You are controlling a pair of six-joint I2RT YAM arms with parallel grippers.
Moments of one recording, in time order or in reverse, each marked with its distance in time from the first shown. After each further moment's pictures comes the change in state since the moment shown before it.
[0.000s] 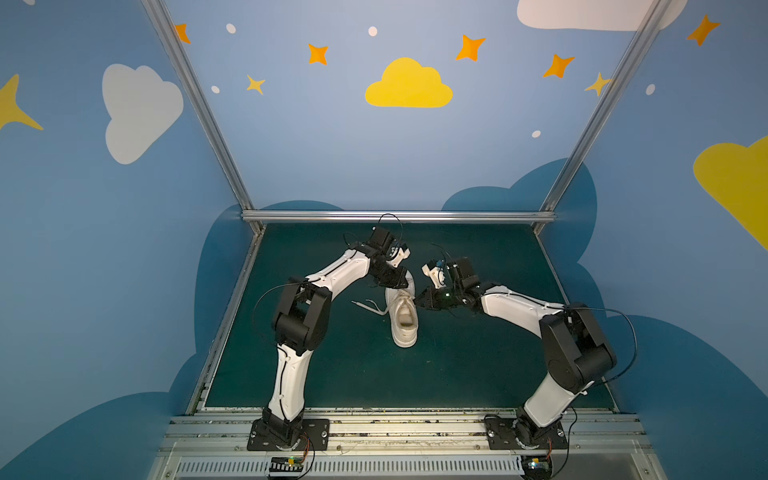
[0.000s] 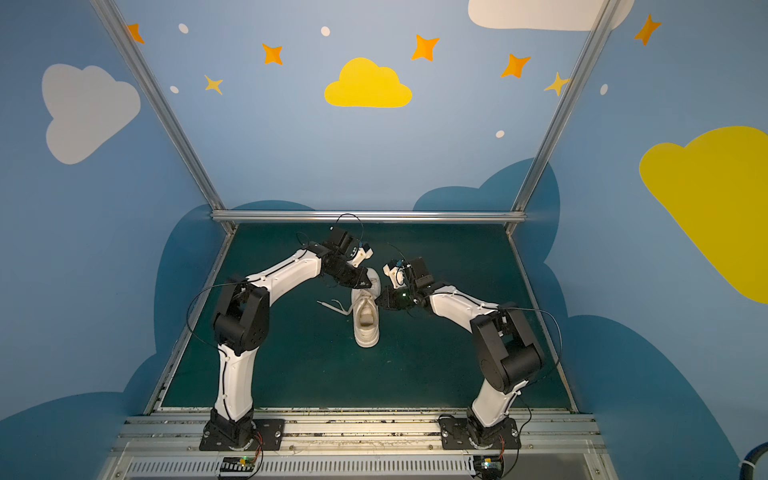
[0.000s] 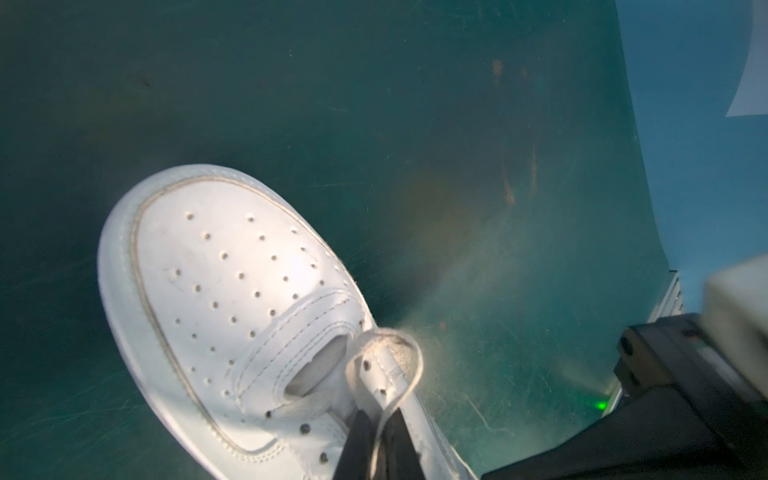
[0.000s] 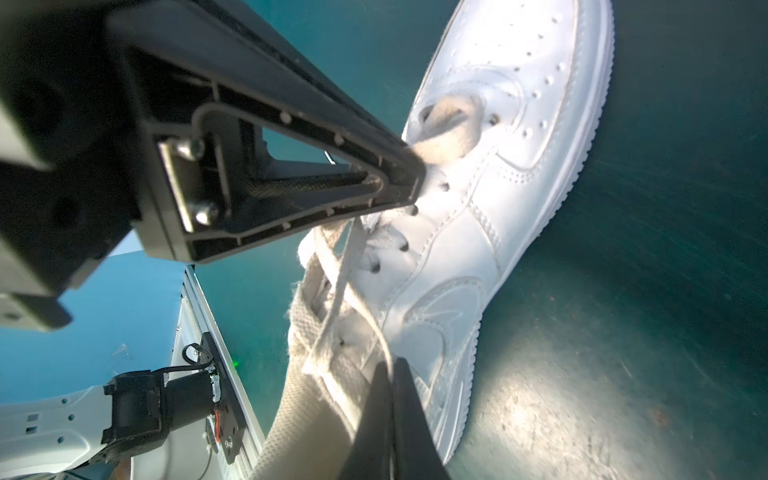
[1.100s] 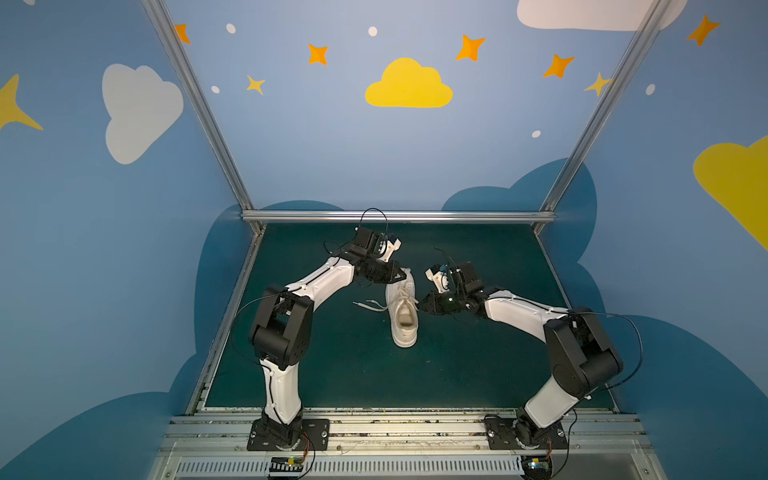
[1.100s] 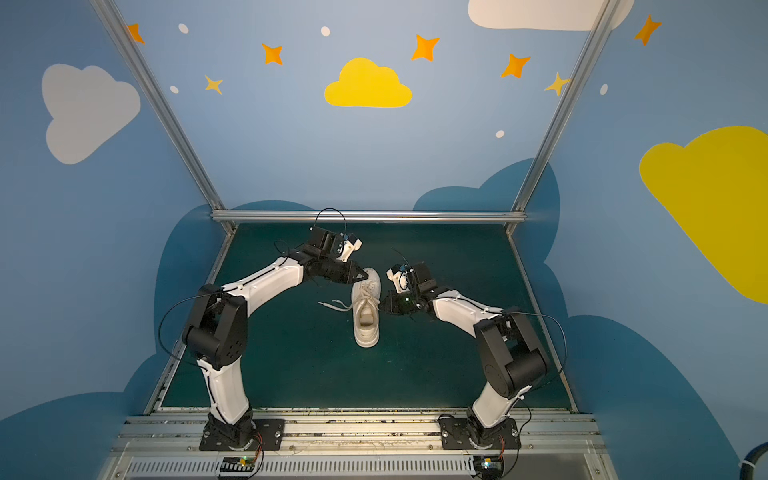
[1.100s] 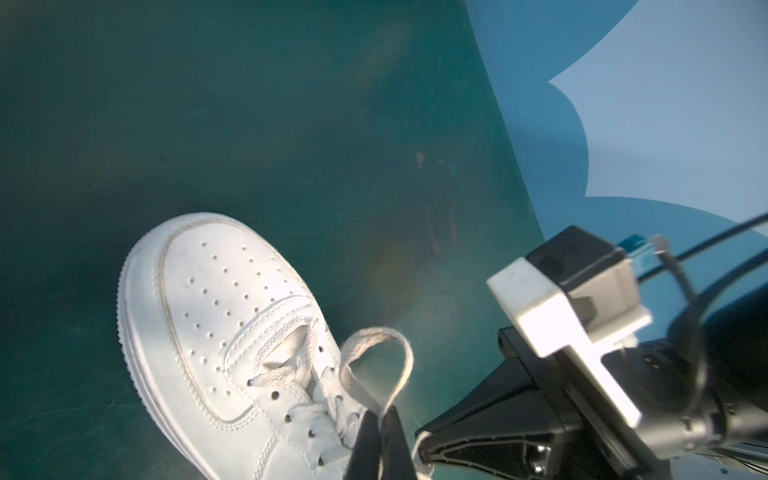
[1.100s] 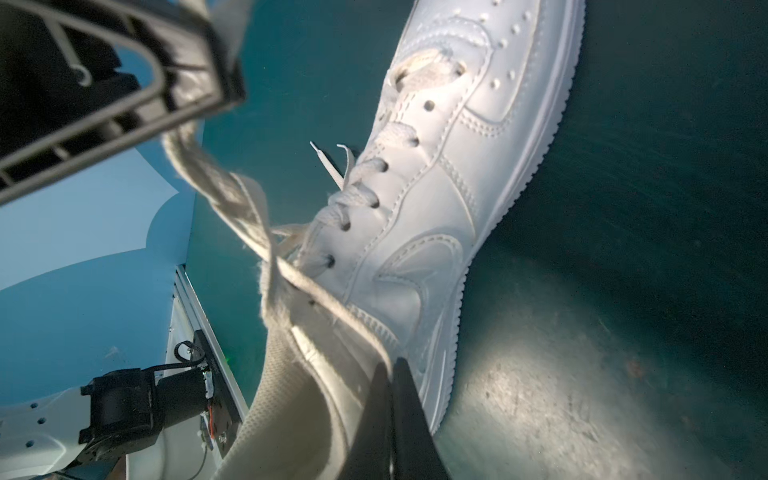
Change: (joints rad) left arm 0.057 -0.198 -0.228 0.286 0.121 -0.142; right arm -0.019 -0.048 -0.068 -0.002 0.021 0.005
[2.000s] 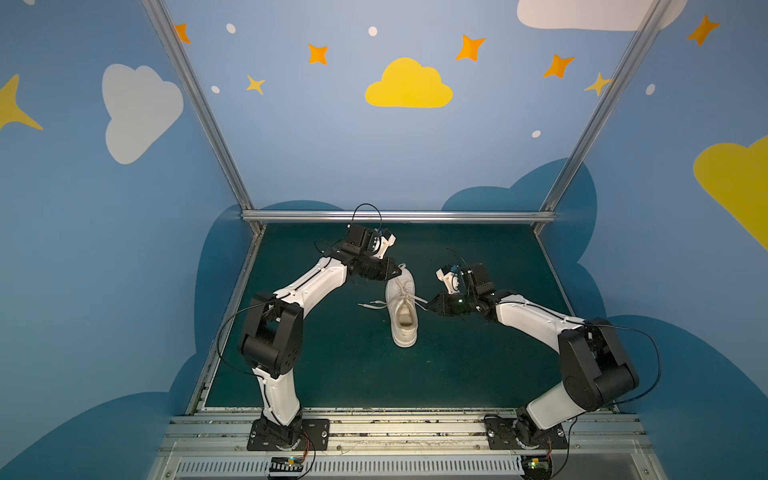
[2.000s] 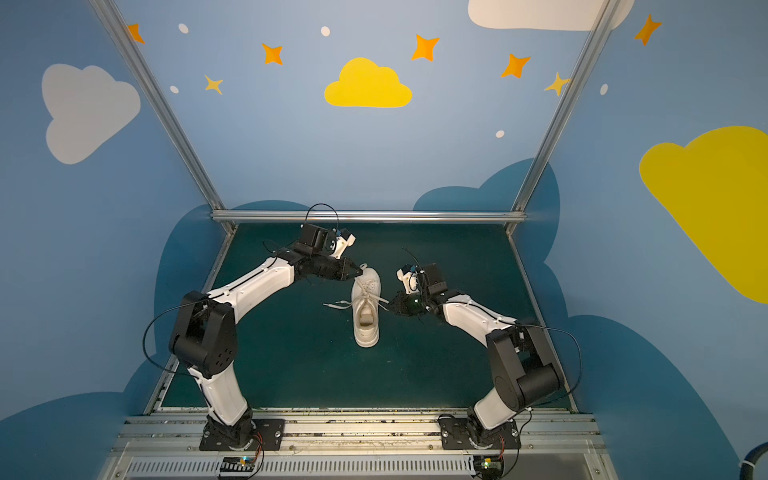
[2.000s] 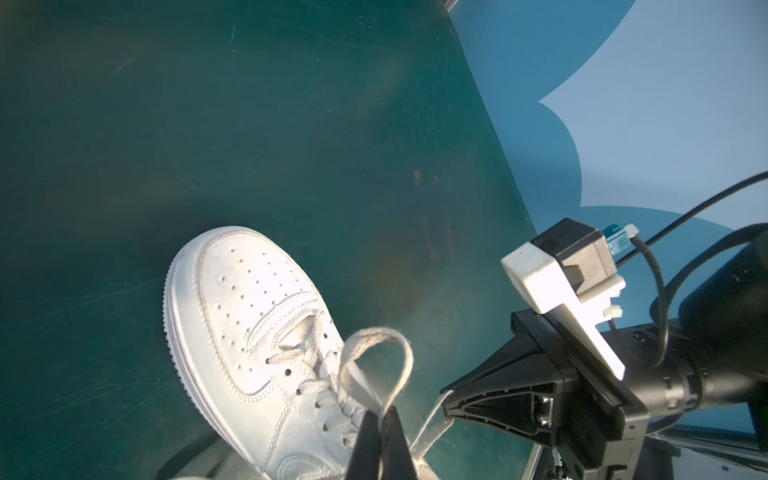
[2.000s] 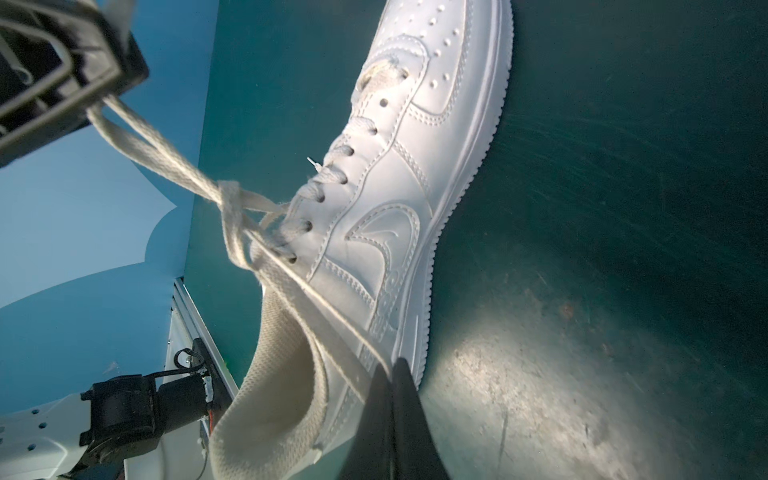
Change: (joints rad) left arm 0.024 -0.076 -0.036 -0.022 -0.027 0.019; right arm -0.049 -0.092 -0.061 -0.026 0.011 -0.001
